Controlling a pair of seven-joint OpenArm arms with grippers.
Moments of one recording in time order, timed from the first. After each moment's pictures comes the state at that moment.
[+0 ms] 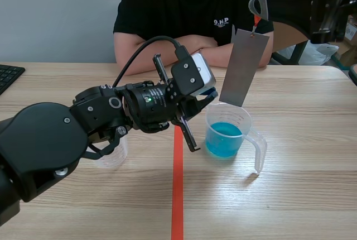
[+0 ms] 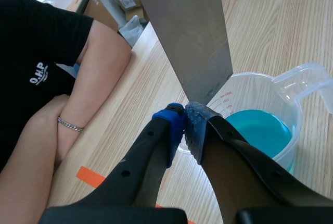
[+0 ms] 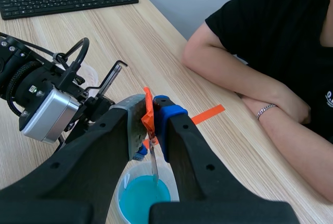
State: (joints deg) left arm -19.0 -11.5 39.8 66.3 17.5 -19.1 -18.7; right arm 12.4 57.8 -18.8 103.9 50.5 36.4 -9.1
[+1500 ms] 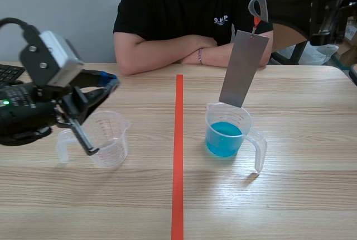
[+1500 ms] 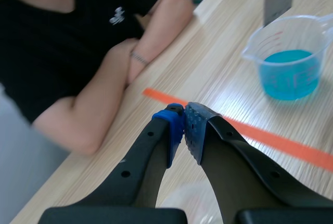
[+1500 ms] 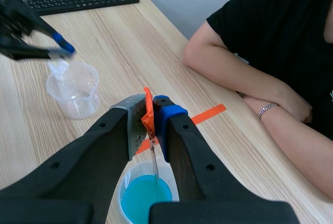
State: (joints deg) left arm 7.4 -43.1 21.4 98.6 -3.4 -12.8 -14.9; right arm 11.8 57.8 -18.8 103.9 50.3 36.4 -8.9
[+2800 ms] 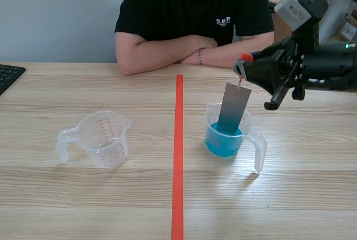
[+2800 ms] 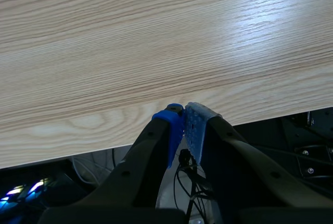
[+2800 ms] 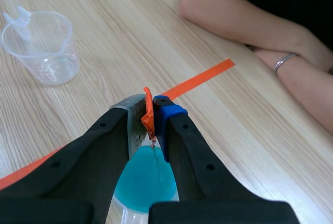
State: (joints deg) left arm 67.0 -24.0 -12.4 104.1 -12.5 -4.5 -9.4; right arm 9.1 41.9 -21.3 88.4 29.7 38.5 -3.3
